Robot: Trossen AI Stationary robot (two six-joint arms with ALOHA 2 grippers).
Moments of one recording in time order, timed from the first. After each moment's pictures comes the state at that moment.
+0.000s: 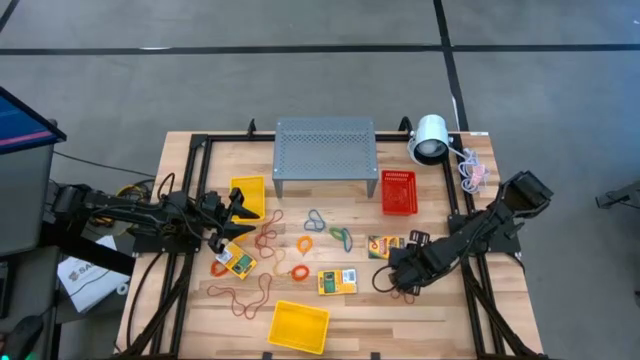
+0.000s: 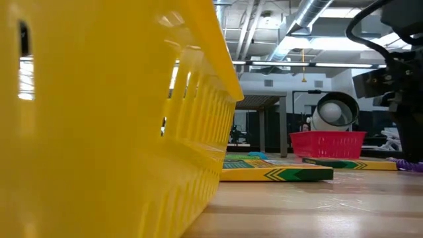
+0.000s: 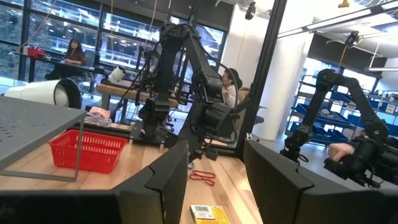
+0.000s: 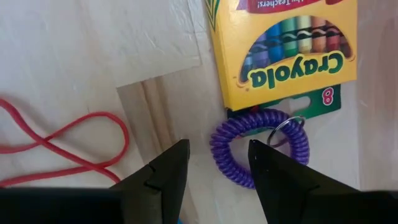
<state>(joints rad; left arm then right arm) -0.05 0.53 0.01 0.73 0.08 -0.25 0.59 1.61 0.77 -0.78 0.21 0.82</state>
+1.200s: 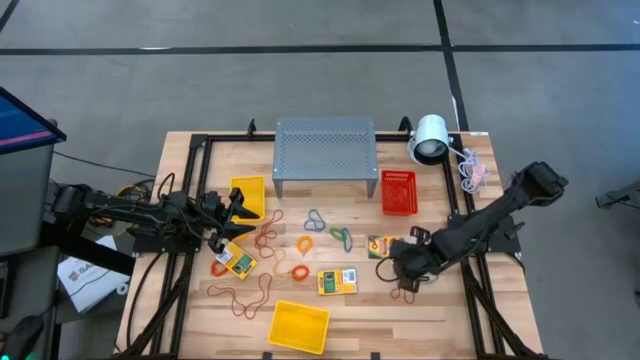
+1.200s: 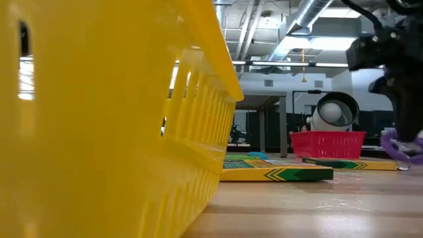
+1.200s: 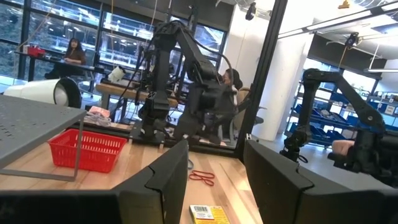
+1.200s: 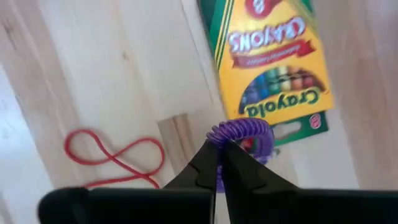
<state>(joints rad) -0.05 0.53 0.01 0.73 0.08 -0.25 0.55 1.40 0.76 -0.75 0.21 0.84</state>
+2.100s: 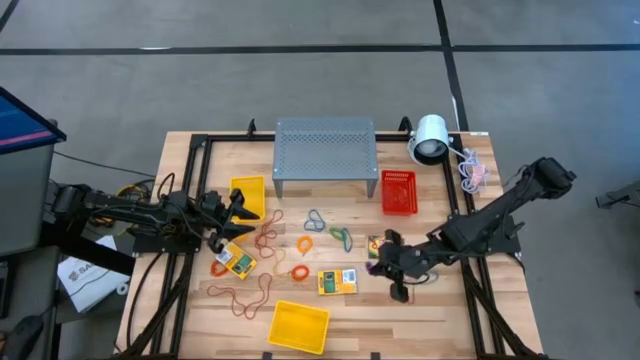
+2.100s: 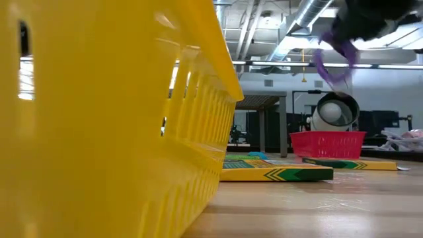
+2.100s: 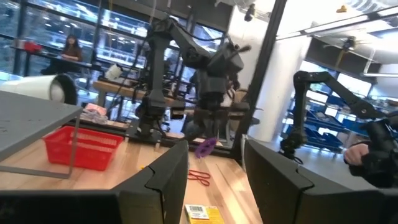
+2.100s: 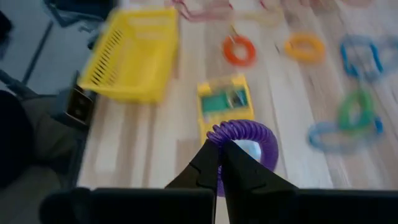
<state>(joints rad) -0.05 0.53 0.01 0.73 0.11 -0.28 0.55 1.31 0.83 -0.25 0.26 0.51</state>
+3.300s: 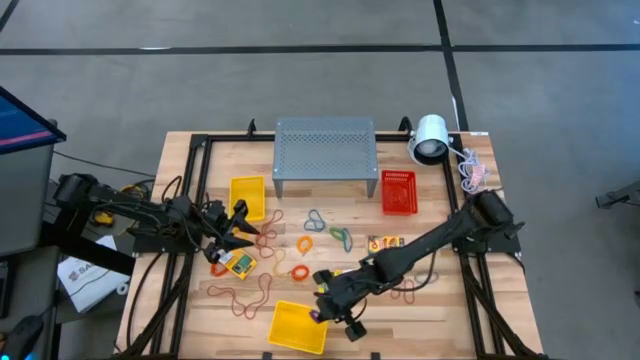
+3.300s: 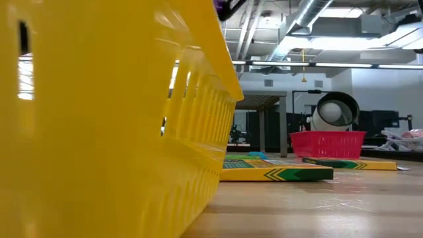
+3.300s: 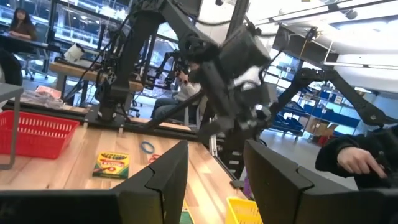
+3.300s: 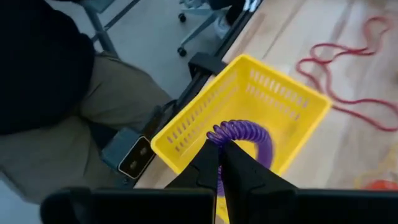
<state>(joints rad) -0.16 0.64 0.01 0.82 0.12 -0.30 0.47 1.94 1.43 -0.16 -0.17 0.05</state>
